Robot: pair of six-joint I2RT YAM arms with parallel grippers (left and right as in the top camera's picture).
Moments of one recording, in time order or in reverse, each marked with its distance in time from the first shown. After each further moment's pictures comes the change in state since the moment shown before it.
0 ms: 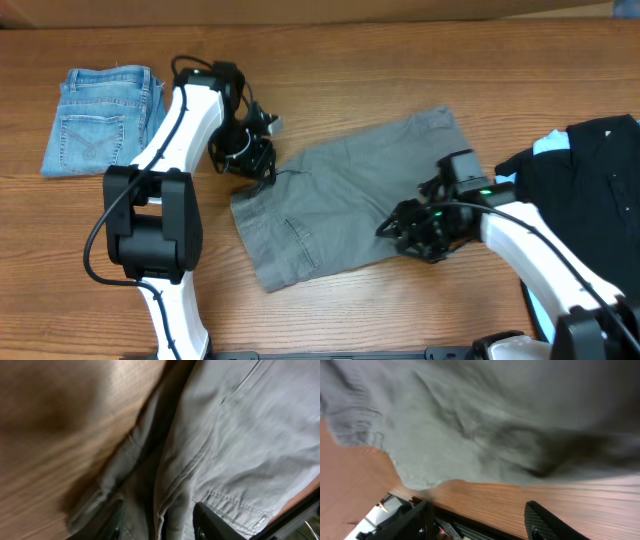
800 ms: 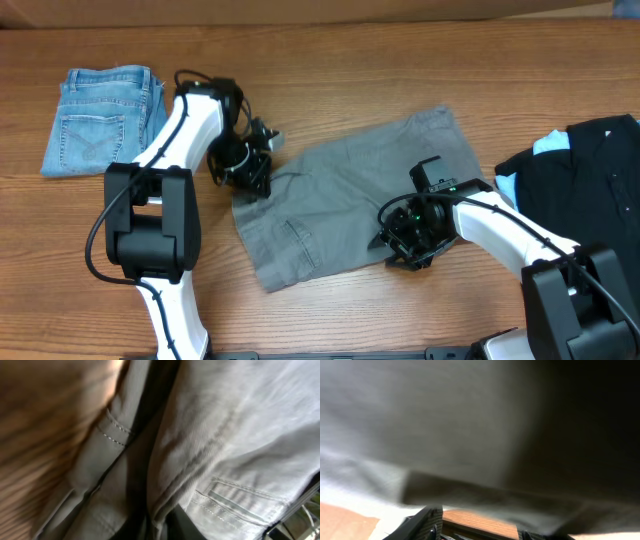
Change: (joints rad) left arm 0.012 0.001 -0.112 0.034 0.034 0.079; right arm 0.070 0.169 -0.012 0.059 0.029 0.177
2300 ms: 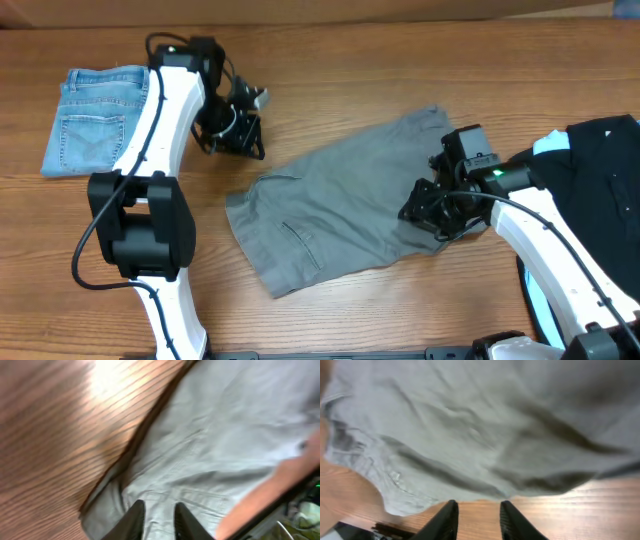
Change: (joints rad) left arm 0.039 0.009 0.352 -0.177 0.046 -0.095; right arm -0.090 -0.203 0.214 -0.227 0.219 -0.322
